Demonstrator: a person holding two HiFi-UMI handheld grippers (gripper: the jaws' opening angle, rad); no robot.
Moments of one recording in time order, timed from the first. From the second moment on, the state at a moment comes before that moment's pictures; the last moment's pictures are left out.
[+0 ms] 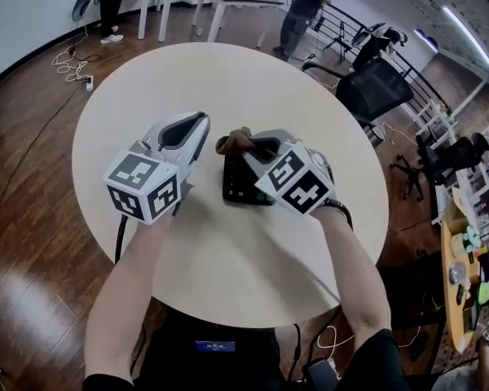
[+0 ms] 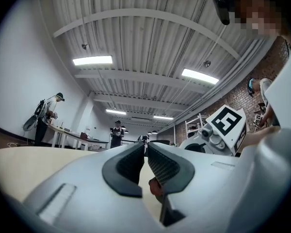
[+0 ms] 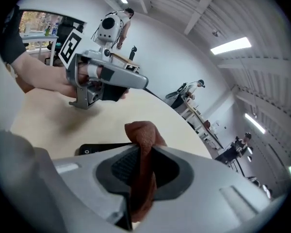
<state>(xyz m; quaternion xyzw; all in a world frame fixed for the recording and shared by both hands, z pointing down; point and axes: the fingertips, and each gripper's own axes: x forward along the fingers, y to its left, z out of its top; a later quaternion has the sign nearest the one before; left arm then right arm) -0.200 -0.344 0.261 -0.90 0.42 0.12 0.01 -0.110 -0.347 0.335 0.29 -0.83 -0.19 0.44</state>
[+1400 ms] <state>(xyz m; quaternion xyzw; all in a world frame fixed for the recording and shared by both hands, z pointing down) -0.184 -0.342 0.270 -0.90 0.42 0.08 0.04 -0.092 -0.218 0.373 0.12 -0.83 -0.22 0.49</state>
